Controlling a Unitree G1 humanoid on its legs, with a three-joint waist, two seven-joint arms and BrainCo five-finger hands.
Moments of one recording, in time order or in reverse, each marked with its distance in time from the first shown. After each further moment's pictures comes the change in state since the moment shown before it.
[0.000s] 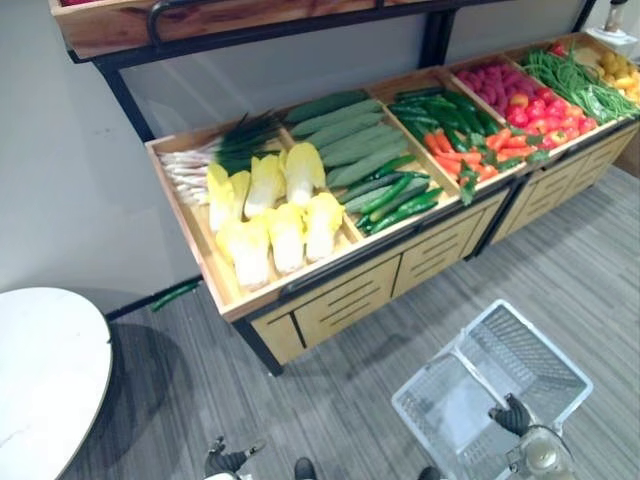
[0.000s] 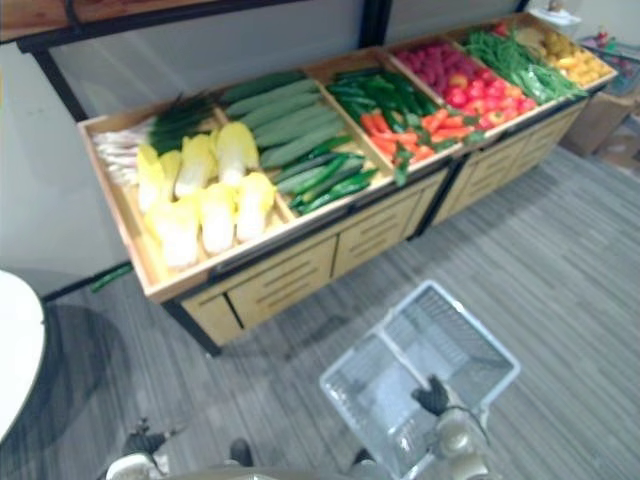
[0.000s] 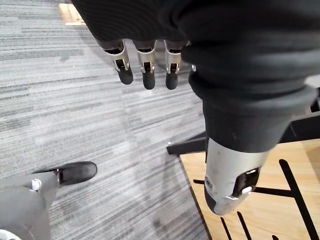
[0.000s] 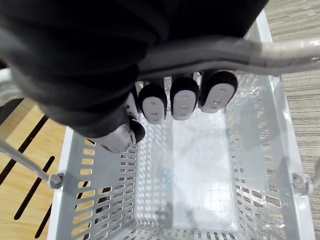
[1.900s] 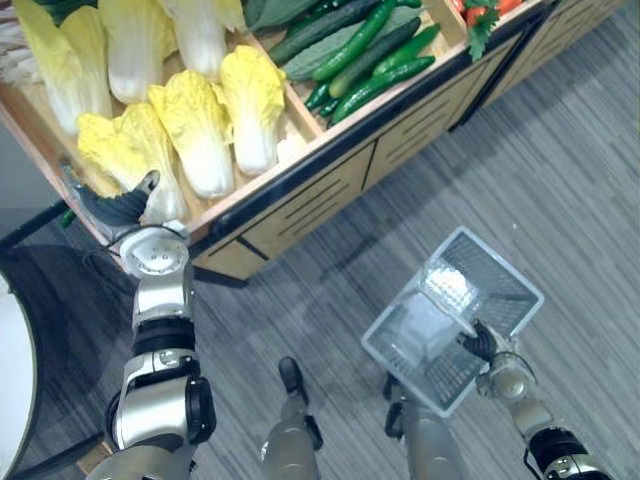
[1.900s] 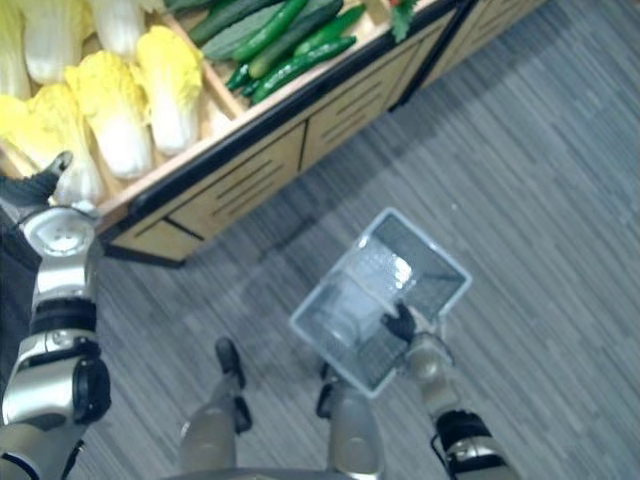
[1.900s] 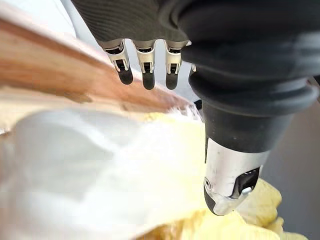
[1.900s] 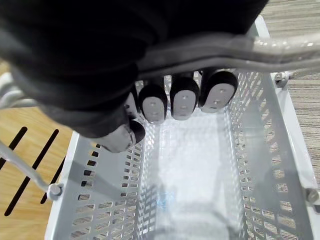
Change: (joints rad) left arm -0.813 0.291 0.104 -0.358 0.102 0.048 0.464; right arm -0.257 0.003 0.166 -0.086 0.037 -0.041 -0.069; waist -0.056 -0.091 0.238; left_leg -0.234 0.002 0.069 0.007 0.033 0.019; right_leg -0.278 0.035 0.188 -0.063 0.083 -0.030
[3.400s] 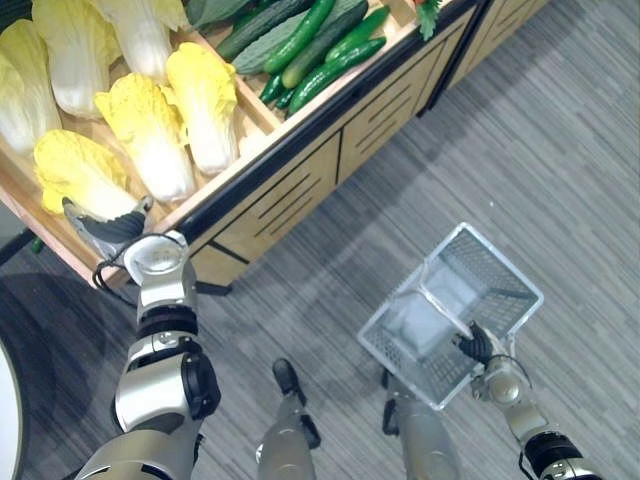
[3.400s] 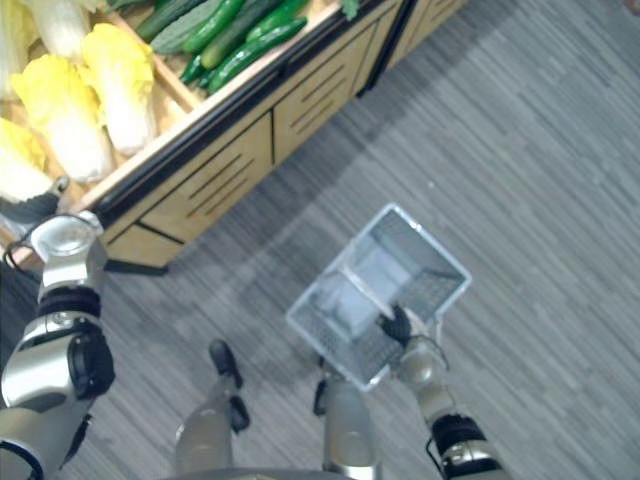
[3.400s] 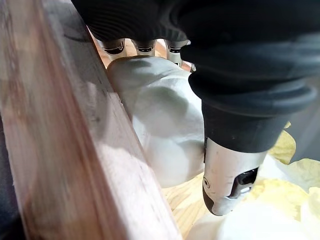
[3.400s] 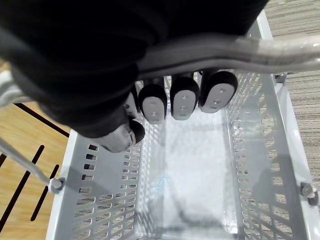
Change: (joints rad) left arm -0.110 0.004 0.121 0.313 0.017 0.015 0.064; right arm 0.019 0.018 0.005 0.005 0.000 -0.028 -0.040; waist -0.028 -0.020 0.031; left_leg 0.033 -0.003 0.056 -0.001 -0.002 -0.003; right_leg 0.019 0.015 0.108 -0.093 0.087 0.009
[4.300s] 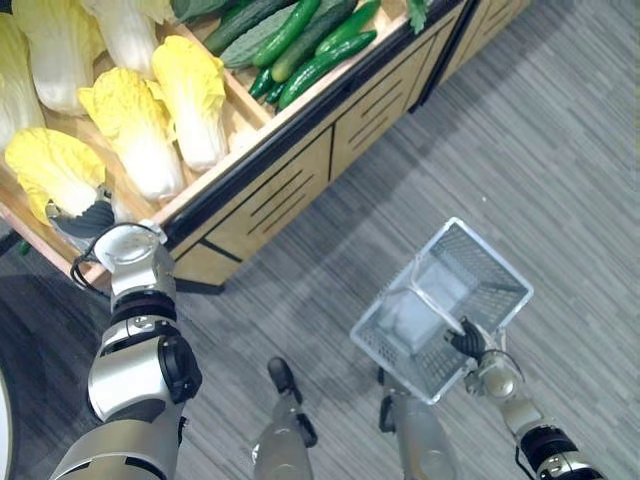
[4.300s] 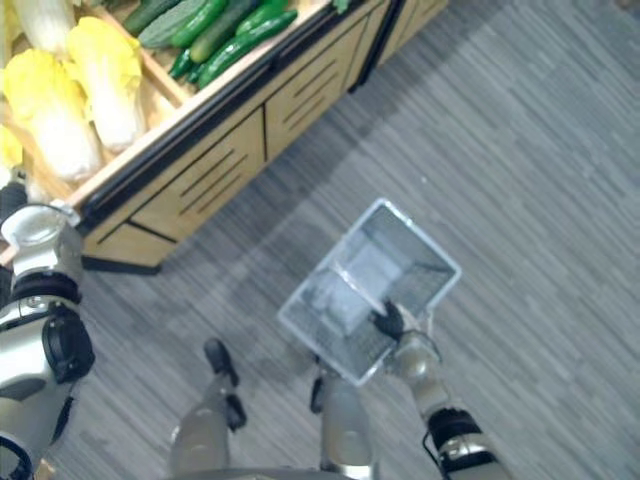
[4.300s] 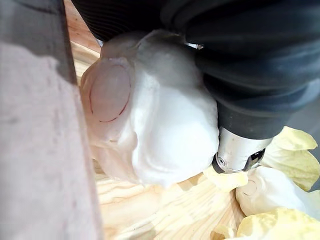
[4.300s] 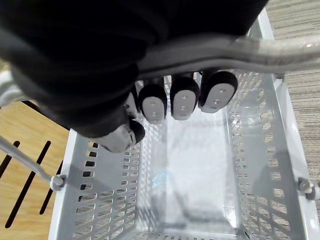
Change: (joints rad) left arm -0.075 0.084 0.011 0.108 -0.198 -0.017 -0.031; right arm -0.027 -0.003 0.051 0.001 0.036 -0.005 0.025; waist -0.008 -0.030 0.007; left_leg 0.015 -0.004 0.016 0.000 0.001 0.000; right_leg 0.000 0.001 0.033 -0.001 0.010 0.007
